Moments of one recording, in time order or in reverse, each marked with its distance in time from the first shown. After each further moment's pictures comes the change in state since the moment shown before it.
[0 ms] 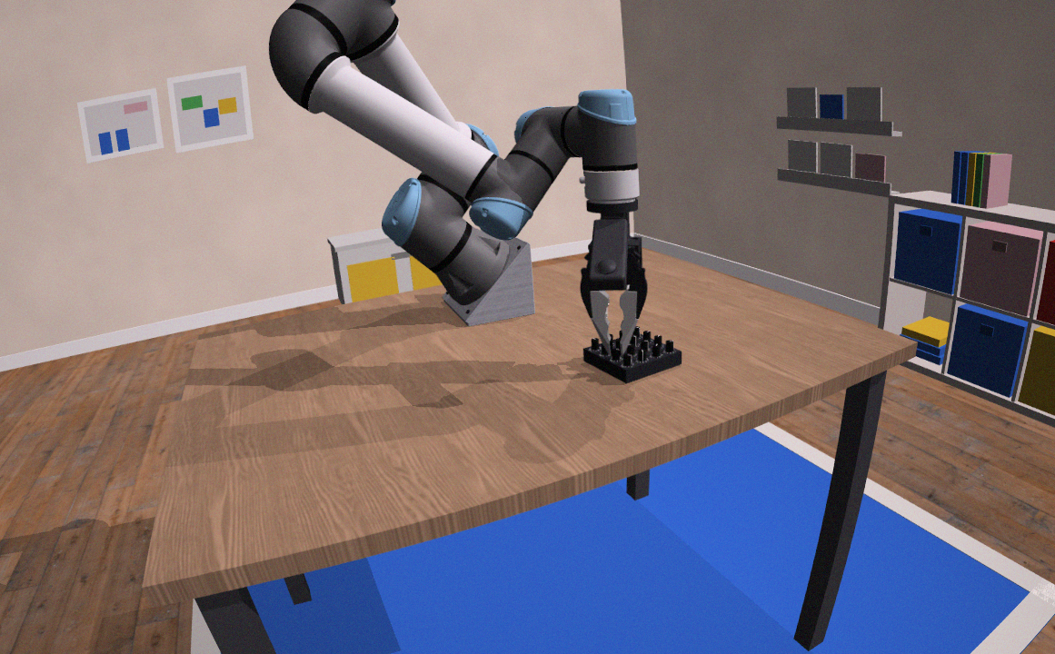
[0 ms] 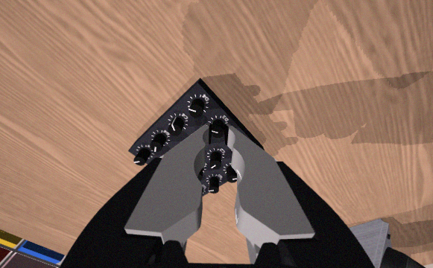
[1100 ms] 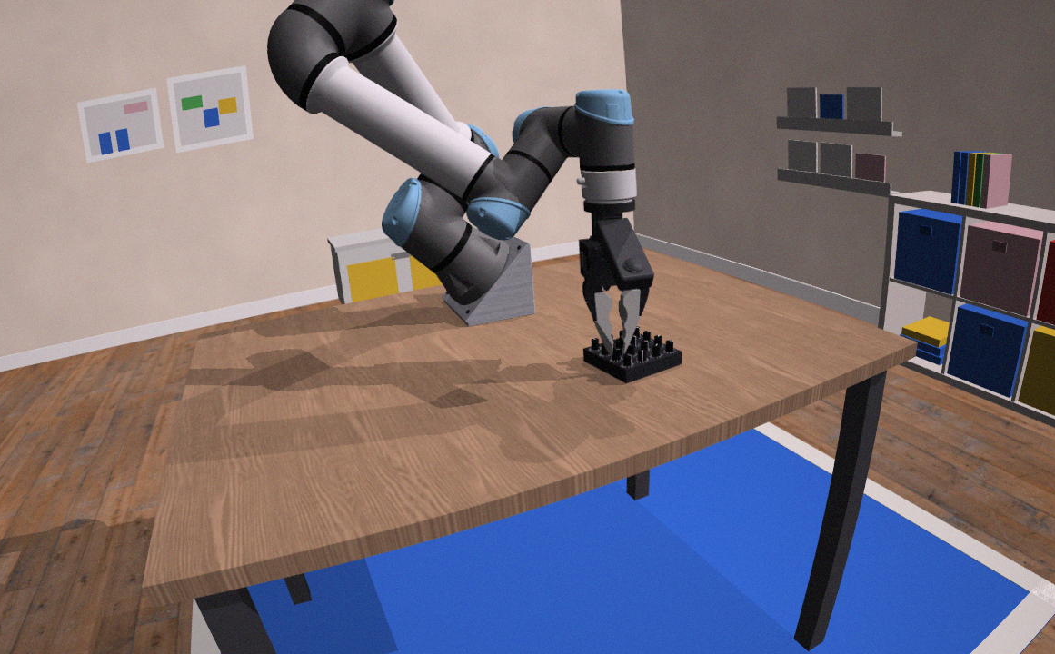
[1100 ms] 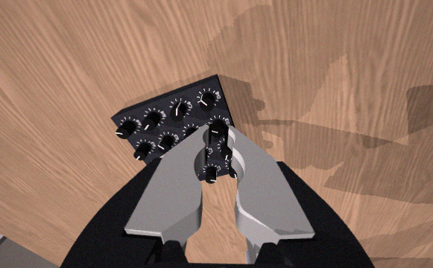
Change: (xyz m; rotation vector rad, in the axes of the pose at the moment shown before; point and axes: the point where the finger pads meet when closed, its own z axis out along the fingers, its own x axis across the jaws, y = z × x) arm -0.002 0.000 0.000 0.000 0.003 -0.391
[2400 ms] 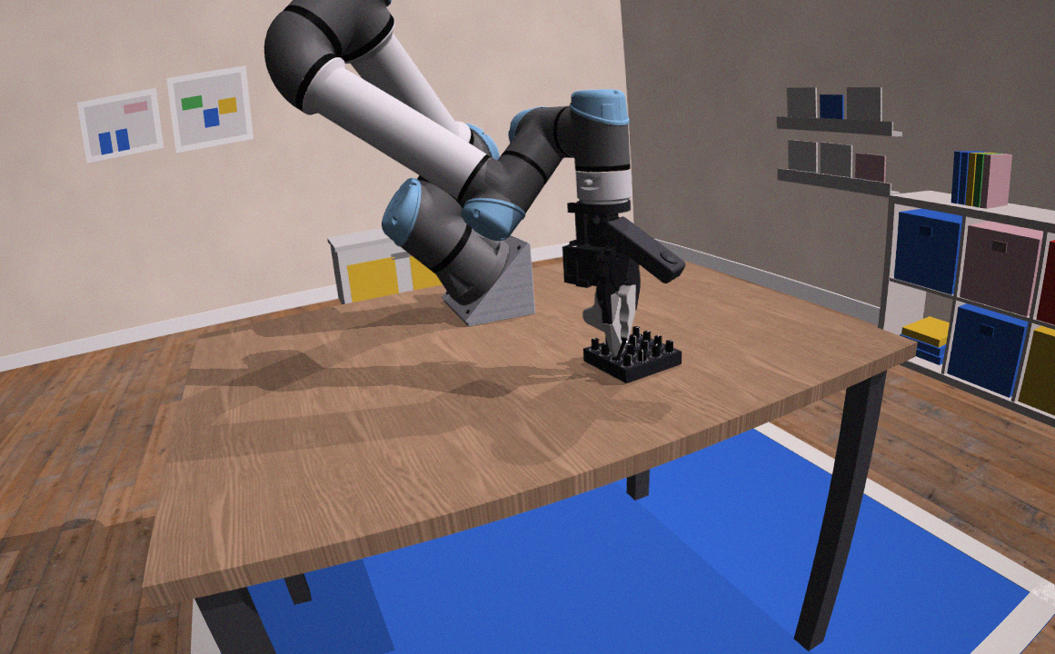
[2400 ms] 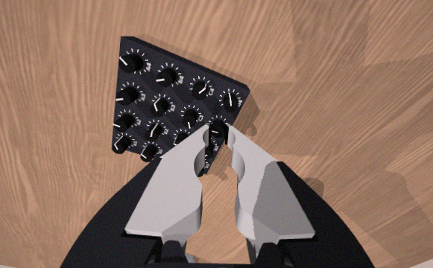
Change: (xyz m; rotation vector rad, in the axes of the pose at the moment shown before) arm -0.003 0.001 0.000 -0.001 0.001 -0.729
